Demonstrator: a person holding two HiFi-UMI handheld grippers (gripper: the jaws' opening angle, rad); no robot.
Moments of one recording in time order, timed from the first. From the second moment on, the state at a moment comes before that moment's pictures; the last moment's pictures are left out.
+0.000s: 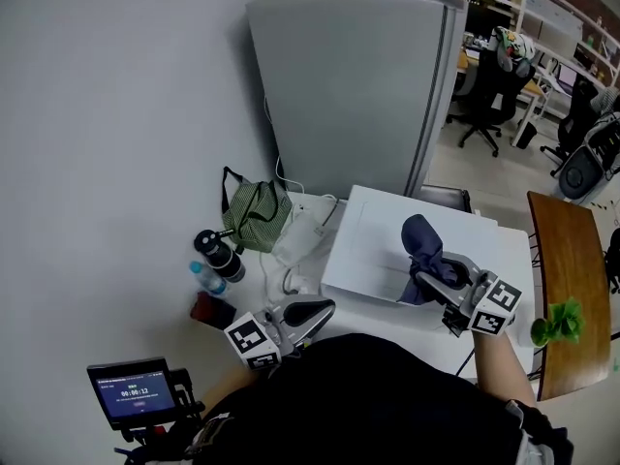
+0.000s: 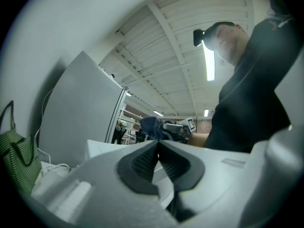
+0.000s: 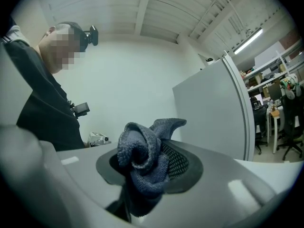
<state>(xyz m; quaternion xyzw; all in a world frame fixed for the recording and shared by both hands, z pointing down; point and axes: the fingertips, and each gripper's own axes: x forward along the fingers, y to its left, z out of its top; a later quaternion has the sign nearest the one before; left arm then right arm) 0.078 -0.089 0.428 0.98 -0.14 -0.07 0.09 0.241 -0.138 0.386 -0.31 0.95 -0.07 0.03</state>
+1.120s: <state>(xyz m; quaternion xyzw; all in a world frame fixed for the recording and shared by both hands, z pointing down) 0.061 -0.076 0.428 0.99 -0.09 -0.09 0.11 0.225 -0.106 0.377 -0.35 0.93 -0.07 0.01</state>
